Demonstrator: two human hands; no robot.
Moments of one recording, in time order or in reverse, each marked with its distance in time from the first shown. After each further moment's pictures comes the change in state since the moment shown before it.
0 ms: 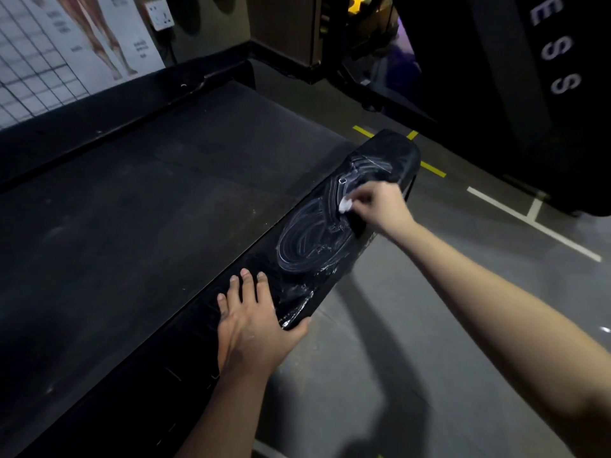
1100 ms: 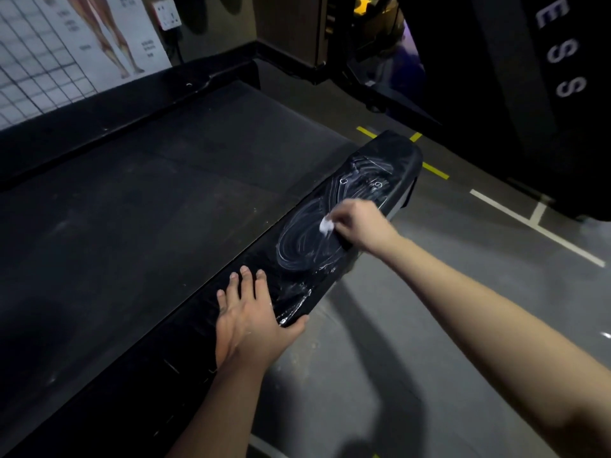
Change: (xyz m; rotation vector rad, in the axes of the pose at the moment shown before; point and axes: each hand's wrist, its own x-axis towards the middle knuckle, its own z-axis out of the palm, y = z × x) left_hand 0.000 0.002 -0.005 0.010 -0.005 -0.021; right_hand -0.015 -0.014 0.021 -0.091 -0.180 -0.244
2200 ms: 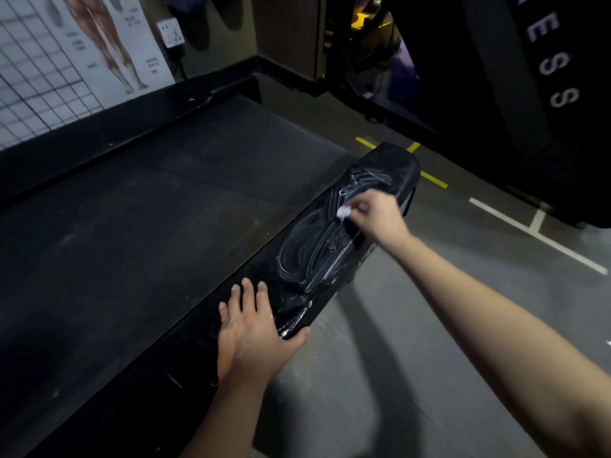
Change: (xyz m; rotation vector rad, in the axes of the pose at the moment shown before) left_hand 0.002 -0.004 0.010 -0.007 0.005 0.025; right_hand 0.008 0.015 -0.022 0.125 0.205 0.201
